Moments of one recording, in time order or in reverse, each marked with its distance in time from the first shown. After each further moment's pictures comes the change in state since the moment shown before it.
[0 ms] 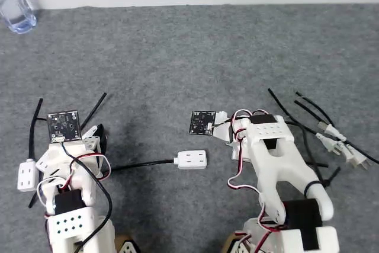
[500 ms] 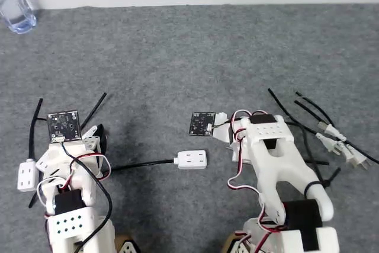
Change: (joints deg) left arm 0.0 0.0 0.0 0.0 0.0; right arm -0.2 -0.2 -0.2 2.1 0.1
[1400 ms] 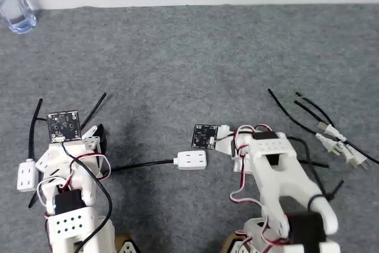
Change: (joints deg) left arm 0.0 0.0 0.0 0.0 0.0; right arm 1.1 -3.3 10.3 -8.9 0.0
